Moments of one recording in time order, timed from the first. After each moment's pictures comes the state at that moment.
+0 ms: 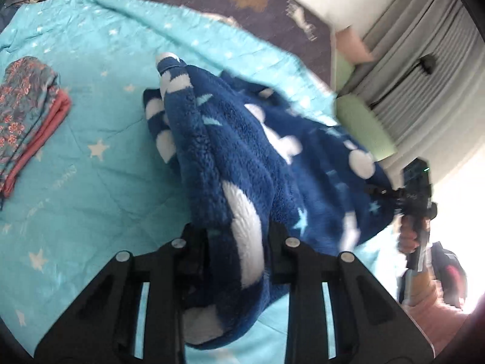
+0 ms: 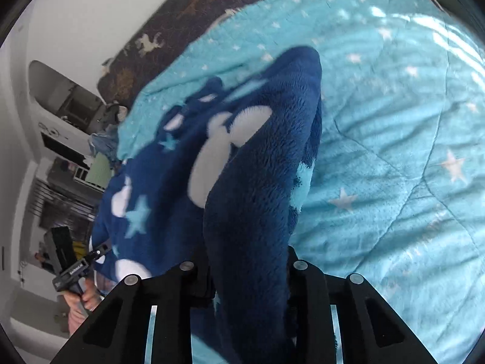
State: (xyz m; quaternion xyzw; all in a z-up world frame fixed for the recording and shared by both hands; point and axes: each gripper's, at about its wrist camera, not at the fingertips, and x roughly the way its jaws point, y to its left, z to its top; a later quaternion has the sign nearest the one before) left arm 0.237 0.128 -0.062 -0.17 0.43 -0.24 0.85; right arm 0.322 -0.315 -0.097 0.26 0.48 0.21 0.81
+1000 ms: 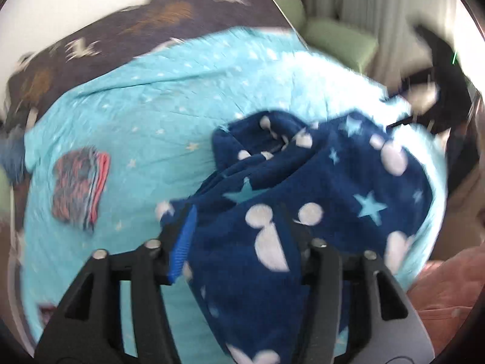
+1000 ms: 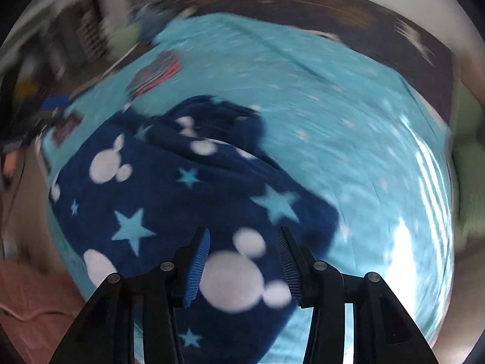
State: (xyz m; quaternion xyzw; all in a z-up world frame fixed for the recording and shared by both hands) left arm 0.096 0.056 0.015 0.18 0.41 -0.22 0.86; right arm 0.138 -0.192 0.021 -0.22 0.47 0.25 0.82
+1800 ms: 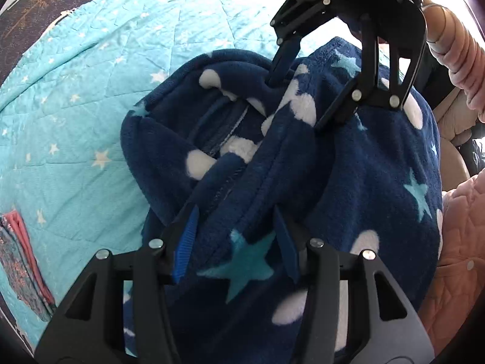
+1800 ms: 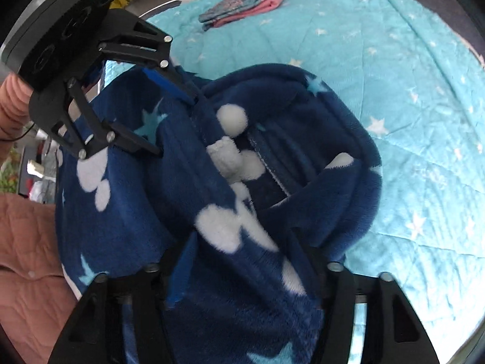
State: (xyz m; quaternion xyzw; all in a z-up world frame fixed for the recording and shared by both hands) left arm 0.194 0.000 -0.073 0.24 0.51 -0.40 0.73; right arm 0.274 -0.118 -0.082 -0.25 0.57 0.44 0.64
